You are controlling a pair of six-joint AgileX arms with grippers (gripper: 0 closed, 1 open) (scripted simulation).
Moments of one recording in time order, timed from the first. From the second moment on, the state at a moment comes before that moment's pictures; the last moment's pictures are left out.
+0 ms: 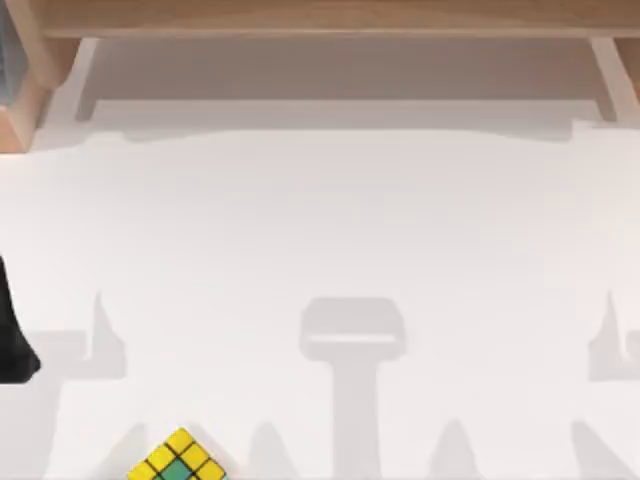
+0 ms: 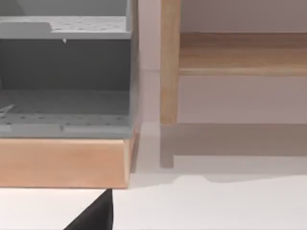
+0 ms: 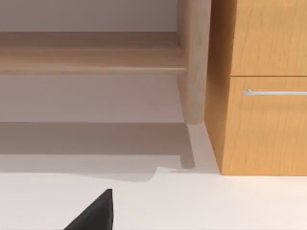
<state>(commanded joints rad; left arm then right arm) 0.00 0.00 0.00 0.00 0.00 0.00 0.00 0.00 0.00 0.00 0.00 0.00</state>
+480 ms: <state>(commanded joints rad) 0.00 0.00 0.00 0.00 0.00 0.00 -0.12 0.23 0.13 -0.17 0.00 -0.21</state>
